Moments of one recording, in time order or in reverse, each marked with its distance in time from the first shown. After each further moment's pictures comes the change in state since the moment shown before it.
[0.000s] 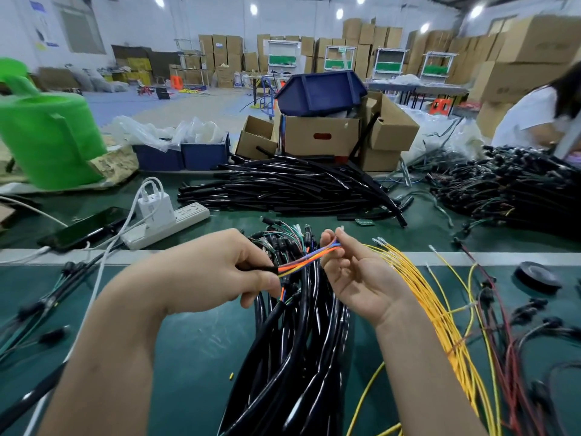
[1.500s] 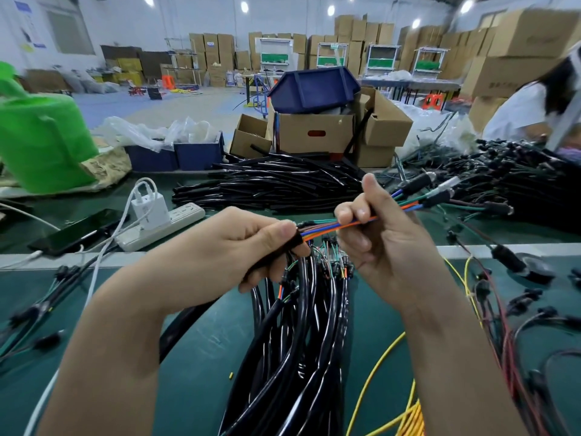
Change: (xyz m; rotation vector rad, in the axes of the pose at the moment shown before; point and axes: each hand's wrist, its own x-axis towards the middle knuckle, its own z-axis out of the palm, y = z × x) left_hand -0.001 0.022 0.005 -0.357 0.116 0.187; right_hand -0.051 -0.005 0.052 -0.472 -0.235 -0.443
